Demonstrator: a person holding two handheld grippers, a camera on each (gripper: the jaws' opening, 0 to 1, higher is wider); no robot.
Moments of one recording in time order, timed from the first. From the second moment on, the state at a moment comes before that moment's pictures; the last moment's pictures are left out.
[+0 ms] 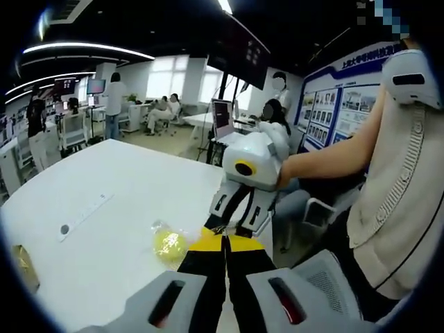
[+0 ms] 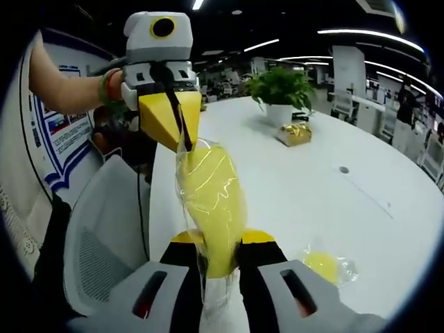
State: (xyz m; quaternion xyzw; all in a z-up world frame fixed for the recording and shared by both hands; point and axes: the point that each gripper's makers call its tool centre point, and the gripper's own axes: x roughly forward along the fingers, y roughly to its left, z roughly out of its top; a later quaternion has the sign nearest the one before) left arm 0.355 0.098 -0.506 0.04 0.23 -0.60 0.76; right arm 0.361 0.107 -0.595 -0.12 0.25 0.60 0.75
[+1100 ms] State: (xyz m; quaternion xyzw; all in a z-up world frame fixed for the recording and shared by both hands) left arm 0.353 0.105 -0.509 0.02 0.24 -0.59 0.77; right arm 0.365 0.114 -0.598 -0.13 0.23 0.60 0.75
